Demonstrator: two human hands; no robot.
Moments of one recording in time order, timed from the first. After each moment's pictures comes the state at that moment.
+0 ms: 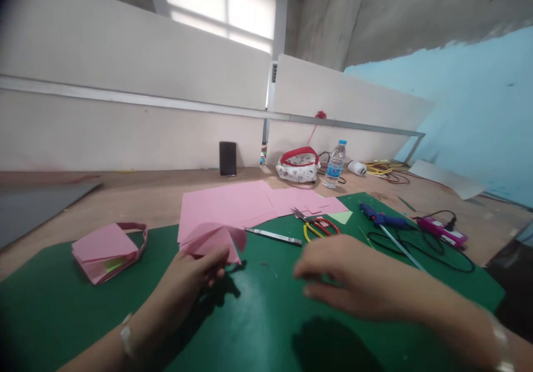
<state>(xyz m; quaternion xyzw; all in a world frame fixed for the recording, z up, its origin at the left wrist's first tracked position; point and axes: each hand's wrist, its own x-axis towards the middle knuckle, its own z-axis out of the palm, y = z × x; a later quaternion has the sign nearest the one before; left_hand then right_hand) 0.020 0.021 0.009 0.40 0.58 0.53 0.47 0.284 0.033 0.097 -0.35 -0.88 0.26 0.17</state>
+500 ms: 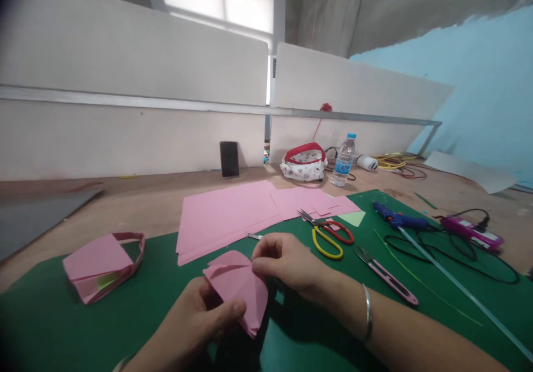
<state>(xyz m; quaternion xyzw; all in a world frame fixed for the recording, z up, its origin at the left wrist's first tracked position) 0.033 0.012 0.010 0.49 0.46 0.44 0.60 0.189 0.084 0.026 -0.37 -0.65 0.60 0.28</state>
